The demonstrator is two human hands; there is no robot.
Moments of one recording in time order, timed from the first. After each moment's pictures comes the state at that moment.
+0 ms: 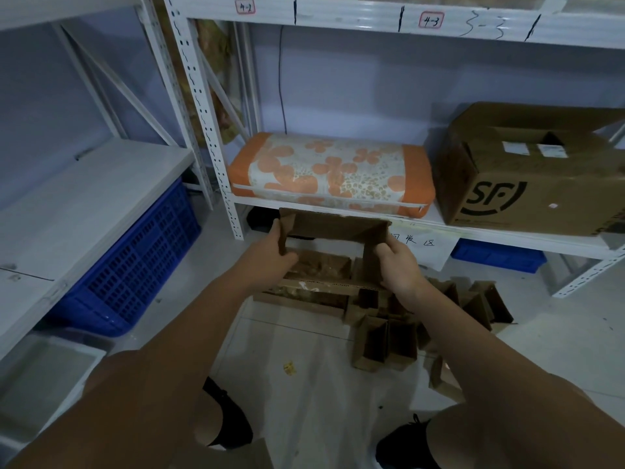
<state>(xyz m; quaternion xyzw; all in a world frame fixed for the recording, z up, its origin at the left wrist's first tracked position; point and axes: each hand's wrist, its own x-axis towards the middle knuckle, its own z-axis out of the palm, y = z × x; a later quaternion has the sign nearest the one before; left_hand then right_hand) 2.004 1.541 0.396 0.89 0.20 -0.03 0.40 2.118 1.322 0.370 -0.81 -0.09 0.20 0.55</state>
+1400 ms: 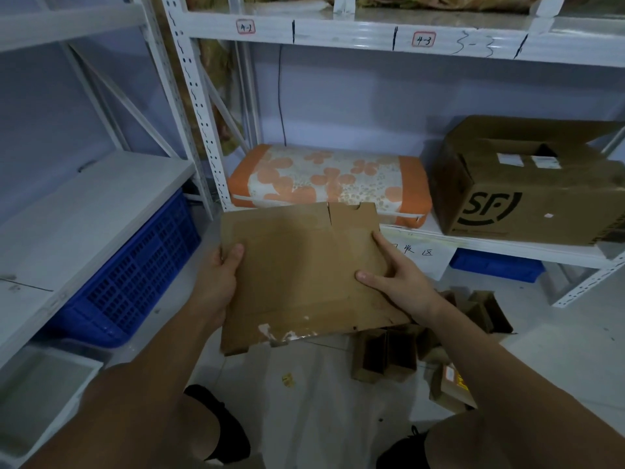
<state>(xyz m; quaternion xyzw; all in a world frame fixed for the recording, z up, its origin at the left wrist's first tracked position) 1.963 1.558 0.387 0.61 0.32 0.19 0.70 2.121 1.292 0.369 -0.78 -0.23 0.22 0.55</state>
